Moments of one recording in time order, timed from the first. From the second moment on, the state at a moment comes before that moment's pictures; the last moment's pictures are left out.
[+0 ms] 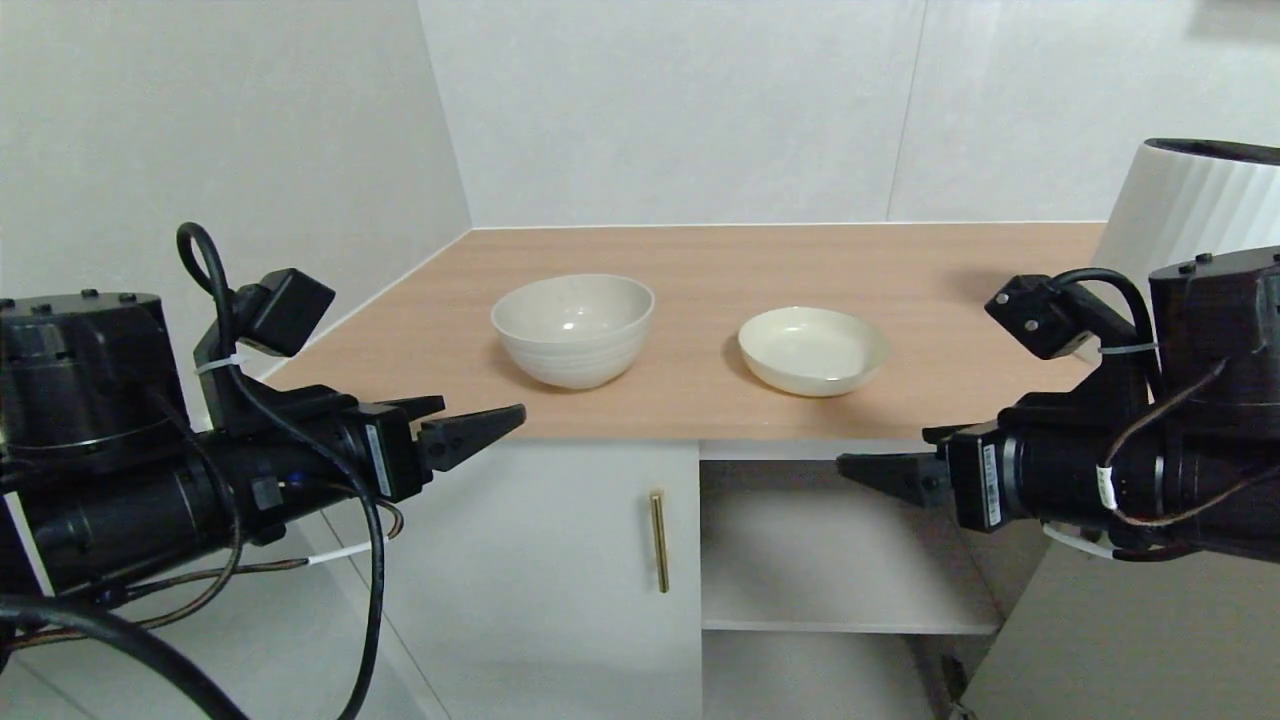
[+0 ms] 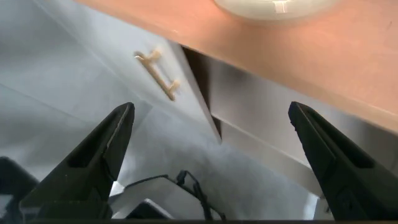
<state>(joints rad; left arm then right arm) -0.28 1.44 -0.66 -0.54 -0.30 -0.19 0.61 1.45 -0.87 -0.18 0.02 0.18</state>
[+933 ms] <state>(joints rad) -0.28 1.46 -0.68 -0.54 -0.30 -0.19 0.61 1.46 -0.92 -0.17 0.02 0.19</state>
